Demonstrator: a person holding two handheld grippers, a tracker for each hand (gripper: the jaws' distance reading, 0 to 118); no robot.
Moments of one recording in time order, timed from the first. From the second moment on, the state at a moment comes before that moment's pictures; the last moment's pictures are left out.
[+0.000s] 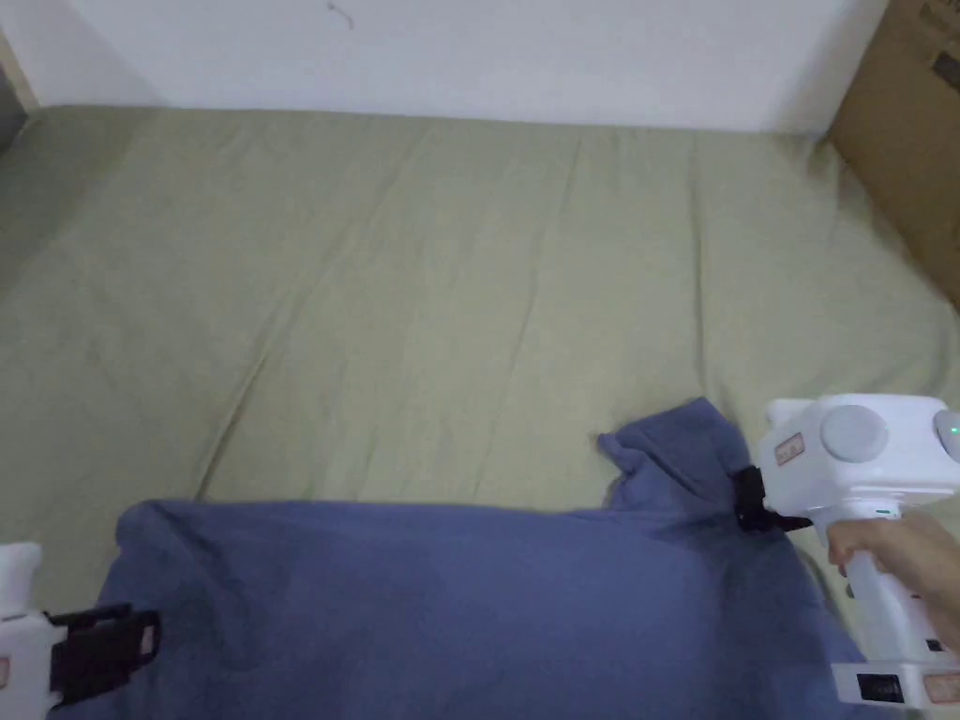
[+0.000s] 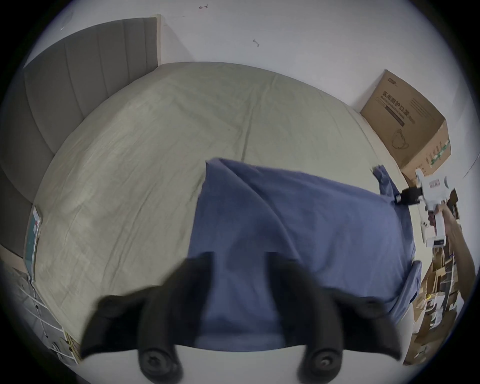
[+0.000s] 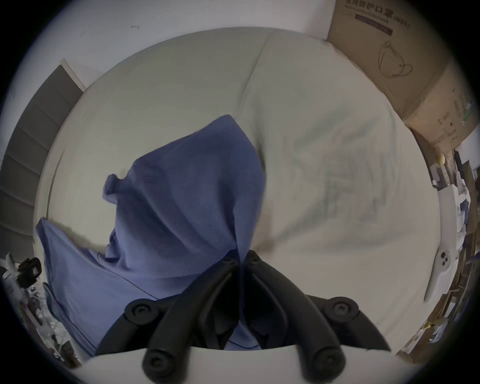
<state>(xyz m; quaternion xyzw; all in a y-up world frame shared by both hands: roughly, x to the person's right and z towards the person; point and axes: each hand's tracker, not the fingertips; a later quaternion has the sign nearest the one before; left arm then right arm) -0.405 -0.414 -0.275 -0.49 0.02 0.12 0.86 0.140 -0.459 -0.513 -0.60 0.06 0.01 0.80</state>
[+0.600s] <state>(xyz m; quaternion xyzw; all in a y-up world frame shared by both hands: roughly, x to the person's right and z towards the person) -0.397 -0.445 -0.425 -0.56 0.09 0.04 0.82 0.143 -0.445 -0.505 -0.60 0.05 -0.02 0.80</state>
